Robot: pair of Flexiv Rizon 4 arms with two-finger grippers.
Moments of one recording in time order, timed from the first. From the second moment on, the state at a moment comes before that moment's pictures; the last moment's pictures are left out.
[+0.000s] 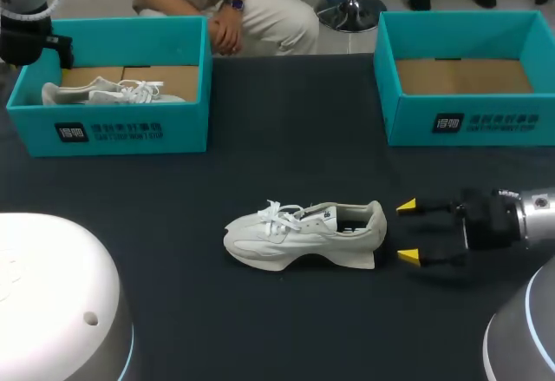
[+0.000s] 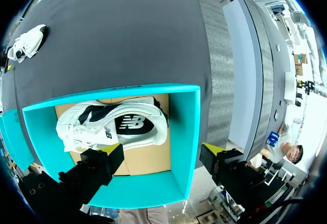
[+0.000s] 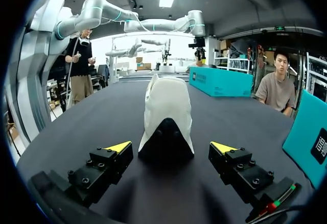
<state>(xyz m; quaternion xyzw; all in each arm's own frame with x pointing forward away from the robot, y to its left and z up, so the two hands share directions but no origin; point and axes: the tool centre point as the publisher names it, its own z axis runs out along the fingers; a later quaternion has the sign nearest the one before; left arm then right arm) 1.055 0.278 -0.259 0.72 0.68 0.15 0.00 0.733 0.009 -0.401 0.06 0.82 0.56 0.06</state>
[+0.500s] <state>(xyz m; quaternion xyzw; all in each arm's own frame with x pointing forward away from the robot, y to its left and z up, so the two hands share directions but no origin) 1.055 0.278 -0.259 0.72 0.68 0.15 0.00 0.730 0.033 -0.404 0.07 0.82 0.57 0.06</state>
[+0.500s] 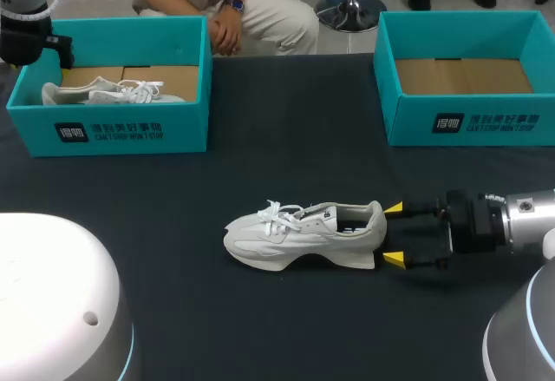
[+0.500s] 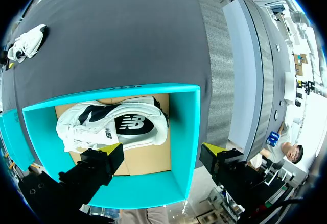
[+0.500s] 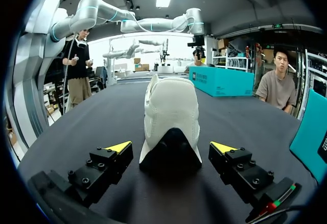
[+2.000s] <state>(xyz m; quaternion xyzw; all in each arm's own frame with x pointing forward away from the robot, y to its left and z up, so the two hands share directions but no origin) 1.055 0.278 -0.259 0.72 0.68 0.15 0.00 0.739 0.072 -0.432 0.08 0.81 0.59 0.02</state>
